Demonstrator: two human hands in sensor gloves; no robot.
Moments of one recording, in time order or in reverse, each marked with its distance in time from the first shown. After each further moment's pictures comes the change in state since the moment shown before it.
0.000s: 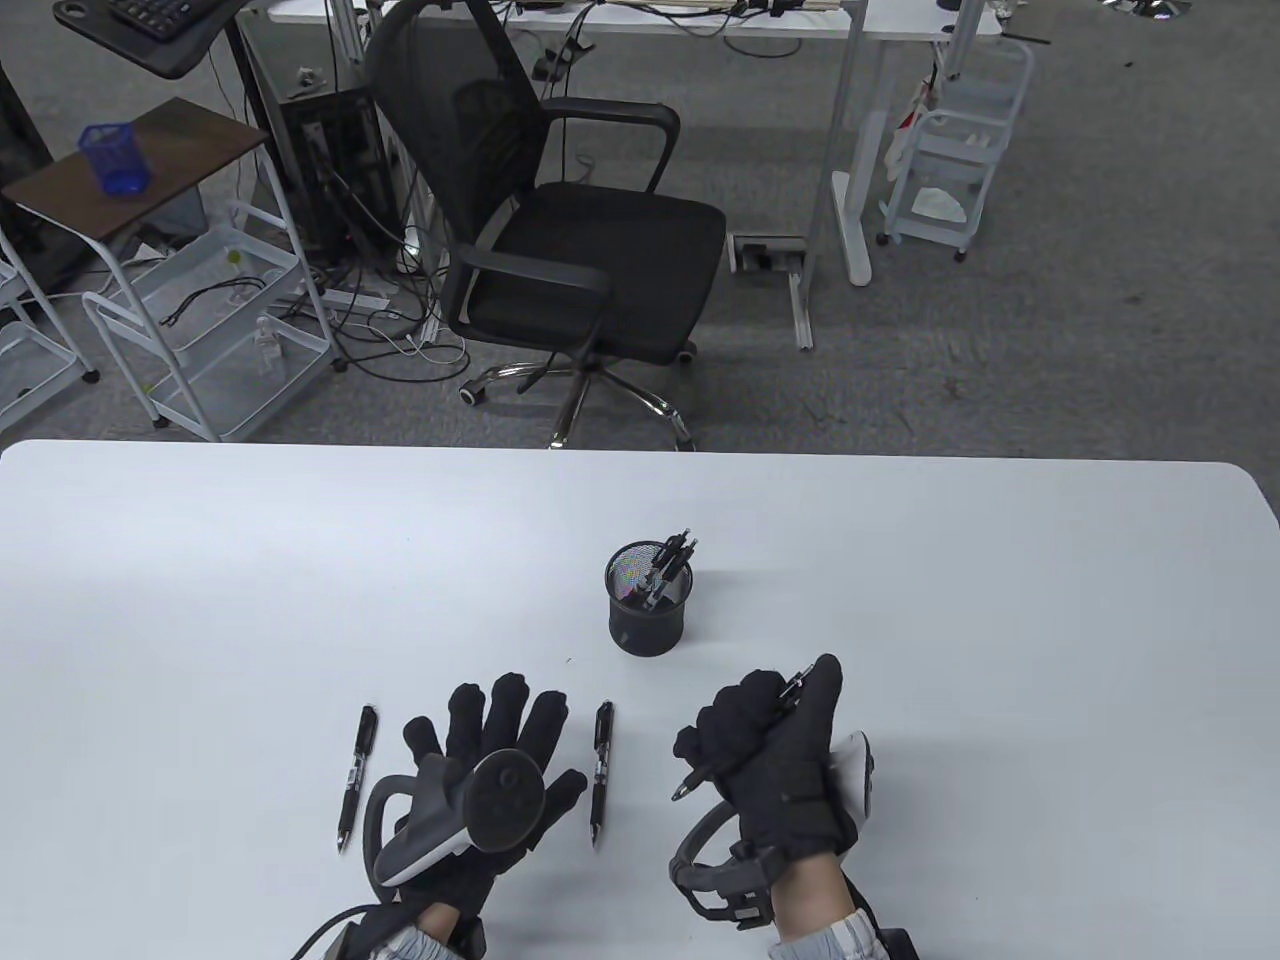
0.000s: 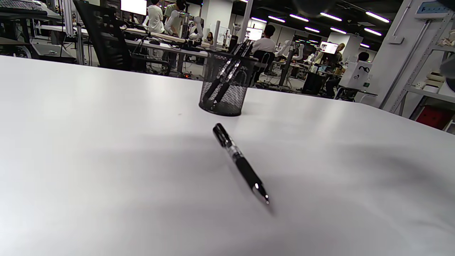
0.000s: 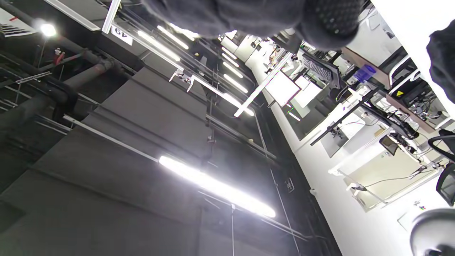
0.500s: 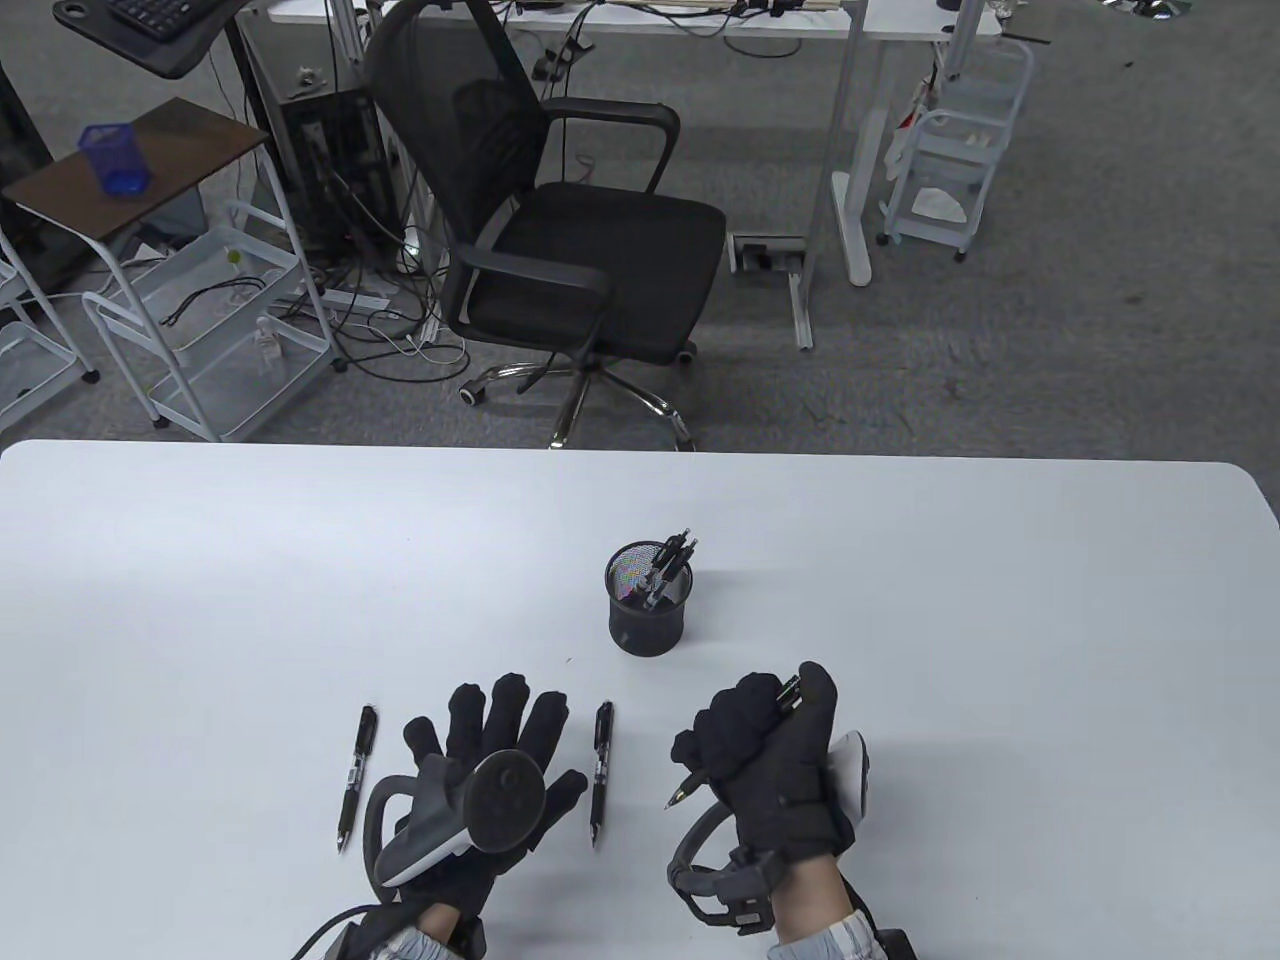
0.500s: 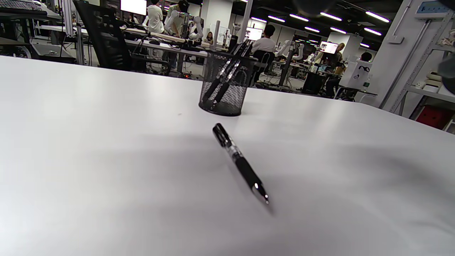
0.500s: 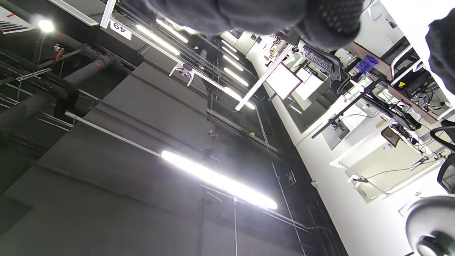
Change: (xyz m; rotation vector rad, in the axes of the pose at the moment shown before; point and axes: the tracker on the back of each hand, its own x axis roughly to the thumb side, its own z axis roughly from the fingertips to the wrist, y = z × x) left_hand 0.001 0.001 0.001 0.000 0.000 0.000; right_hand -0.002 -0.001 0.000 0.013 0.003 -0.002
